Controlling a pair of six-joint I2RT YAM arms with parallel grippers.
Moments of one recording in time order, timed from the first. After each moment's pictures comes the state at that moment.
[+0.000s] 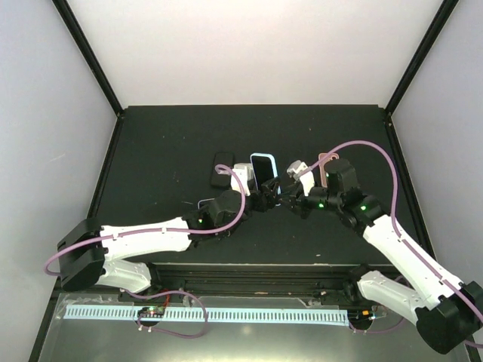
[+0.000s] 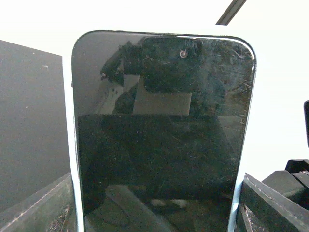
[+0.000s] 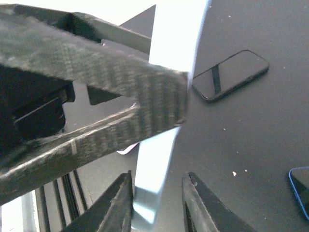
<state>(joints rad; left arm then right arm) -1.13 1.32 0.79 0.36 -0.53 -0.69 0.51 0.97 0.81 -0.43 -0.58 -0.06</state>
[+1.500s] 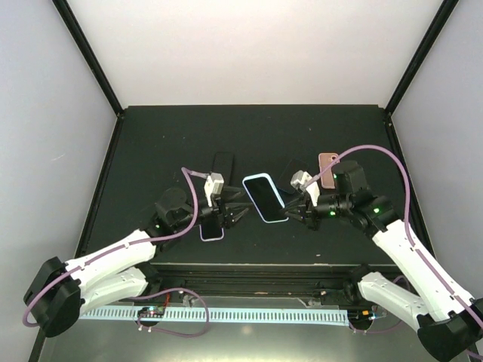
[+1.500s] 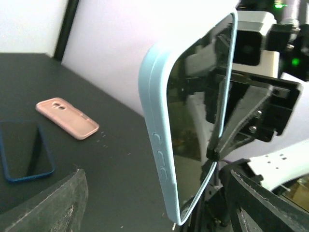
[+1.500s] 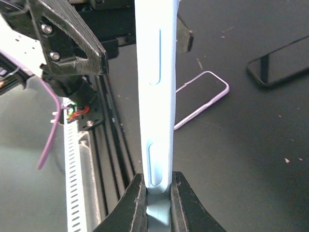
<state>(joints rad) -0.73 0.96 0.45 0.48 0.47 -0.48 0.49 0.90 0.88 -0.71 -0.77 -0.18</state>
